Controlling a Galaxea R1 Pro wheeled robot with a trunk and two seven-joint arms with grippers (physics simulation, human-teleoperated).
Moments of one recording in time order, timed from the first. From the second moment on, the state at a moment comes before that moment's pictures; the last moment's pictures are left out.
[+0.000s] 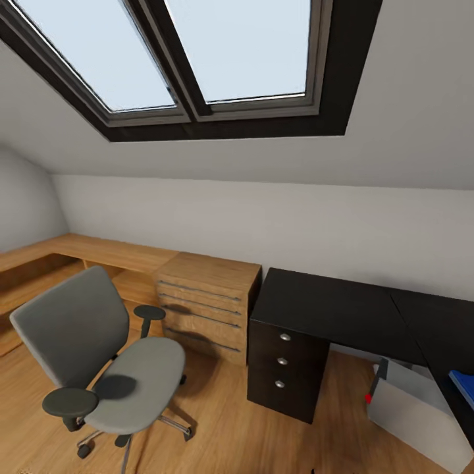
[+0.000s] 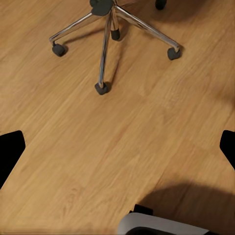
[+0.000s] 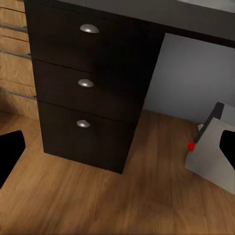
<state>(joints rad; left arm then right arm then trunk) 0.04 -0.02 -0.08 -0.09 0.19 -0.80 0.24 -0.25 0.06 0.77 0.01 -0.43 -1.05 -0.48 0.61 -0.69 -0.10</state>
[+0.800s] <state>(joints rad) 0.04 -0.02 -0.08 -0.09 0.19 -0.79 0.24 -0.25 0.07 0.77 0.02 -0.43 -1.04 -0.48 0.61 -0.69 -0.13</state>
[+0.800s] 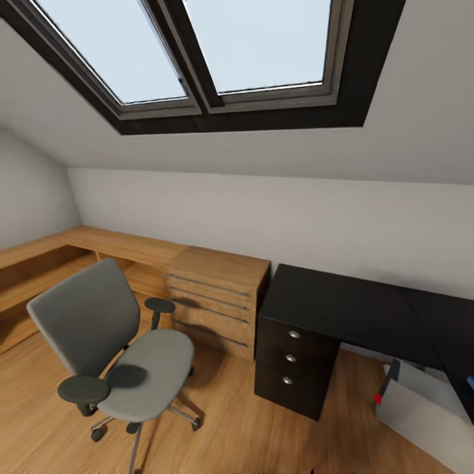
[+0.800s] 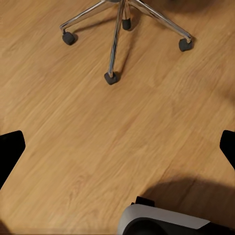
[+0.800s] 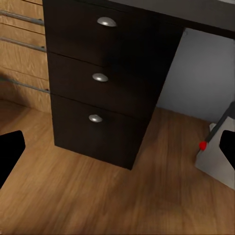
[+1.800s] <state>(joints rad) 0.04 -0.02 -0.08 -0.09 0.19 -0.79 0.24 -0.25 0.06 0.77 0.02 -0.43 -1.04 -0.49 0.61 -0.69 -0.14</state>
